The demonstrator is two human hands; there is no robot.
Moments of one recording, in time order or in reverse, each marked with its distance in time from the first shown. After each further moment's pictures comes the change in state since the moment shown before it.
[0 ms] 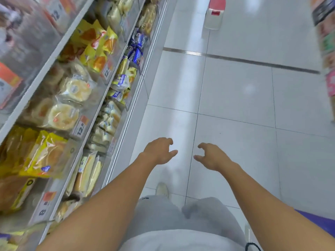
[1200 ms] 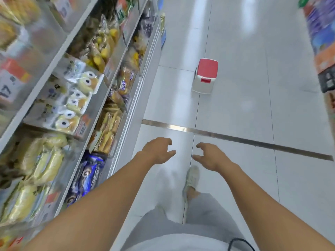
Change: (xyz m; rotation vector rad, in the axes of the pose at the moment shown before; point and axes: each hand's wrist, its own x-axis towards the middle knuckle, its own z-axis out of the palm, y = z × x) left_hand 0.785 0.097 -0.620 -0.015 0.014 0.017; right_hand 0.724 -0.040 -0.692 0.012 0.028 -0.007
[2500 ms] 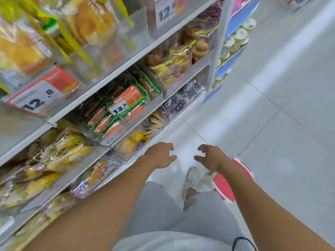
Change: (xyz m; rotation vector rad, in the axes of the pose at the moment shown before) left_hand 0.663 -0.103 -0.489 -0.459 0.099 -0.436; right_hand 0.787 -0.226 -0.529 -0.322 -0.338 -0.294
